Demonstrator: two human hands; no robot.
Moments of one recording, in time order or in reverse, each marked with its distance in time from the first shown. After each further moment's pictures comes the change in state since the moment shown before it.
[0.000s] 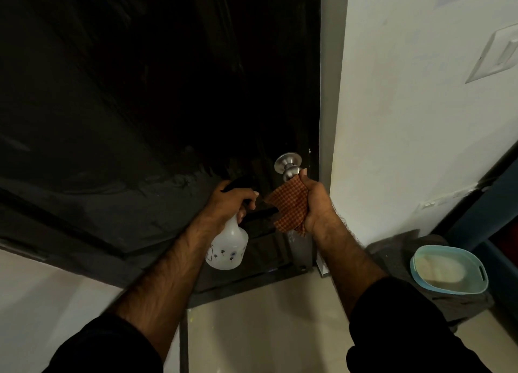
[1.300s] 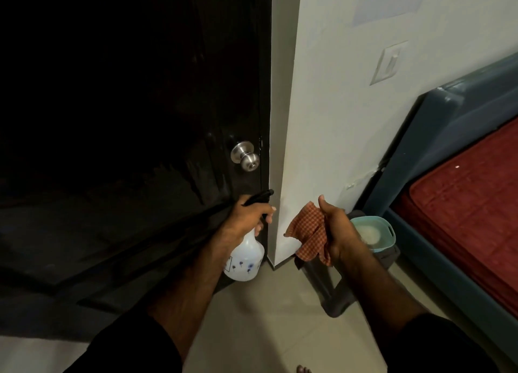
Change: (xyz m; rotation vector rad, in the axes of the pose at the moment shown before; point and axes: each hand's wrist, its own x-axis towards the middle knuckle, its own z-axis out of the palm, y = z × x) left_hand -0.026 -0.038 0.086 -0.067 -0.341 -0.044; right_hand -0.102 0.034 -0.113 -0.061 0.323 -0.130
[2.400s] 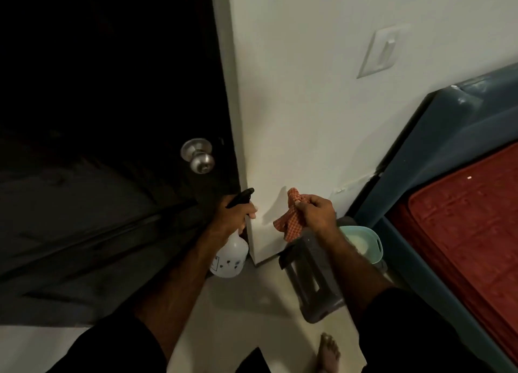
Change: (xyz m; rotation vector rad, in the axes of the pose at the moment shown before) left_hand 0.094 -0.027 0.087 -0.063 0.213 -0.043; right_hand 0.145 -0.064 -0.073 -0.604 0.151 -0.358
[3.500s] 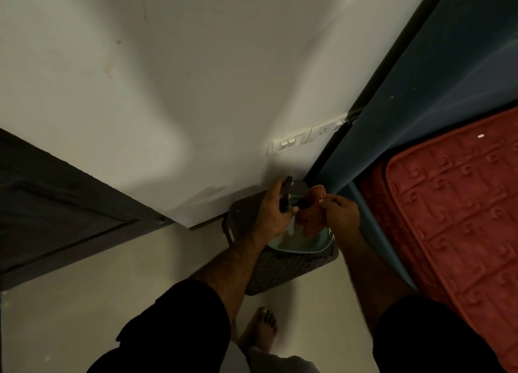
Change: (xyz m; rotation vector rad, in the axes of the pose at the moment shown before) left_hand 0.191 -0.242 0.419 0.244 -0.158 0.238; right_hand 0.273 0.272 -0.221 -0.176 0.150 0.225
